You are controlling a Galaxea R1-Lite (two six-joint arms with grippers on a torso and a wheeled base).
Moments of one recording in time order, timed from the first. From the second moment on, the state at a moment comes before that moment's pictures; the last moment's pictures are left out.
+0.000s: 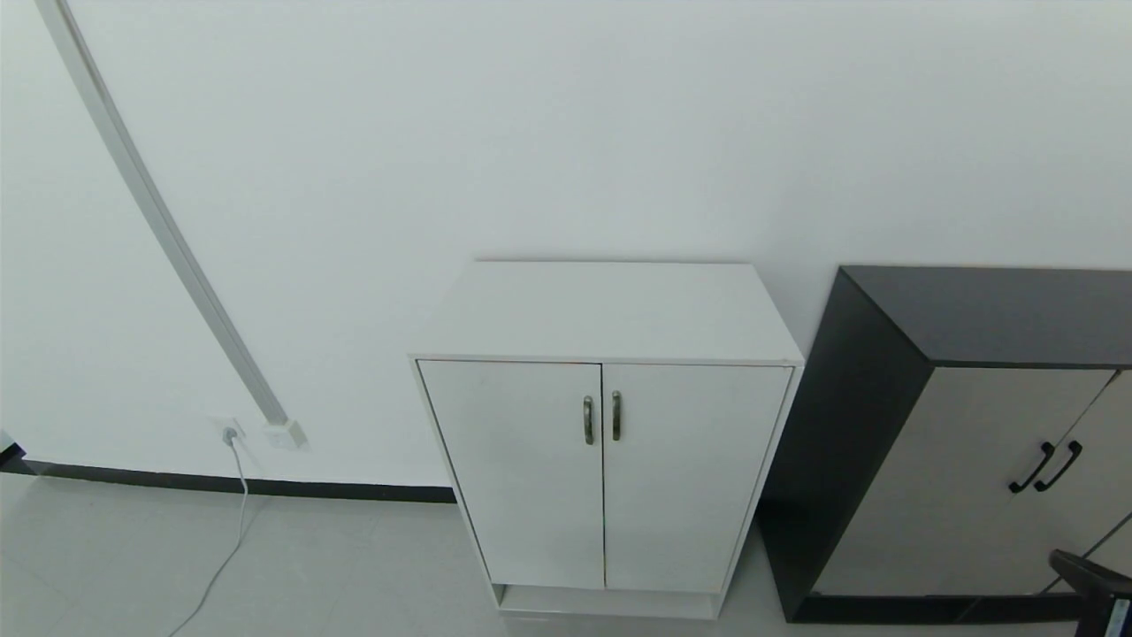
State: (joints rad) left arm 0.00 0.00 0.00 0.00 0.00 0.01; right arm 0.13 1.11 -0.01 -0.71 -0.19 0.15
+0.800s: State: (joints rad) left arm 0.00 0.00 0.00 0.00 -0.01 0.01; right arm 0.16 0.16 -0.01 0.00 -0.09 0.02
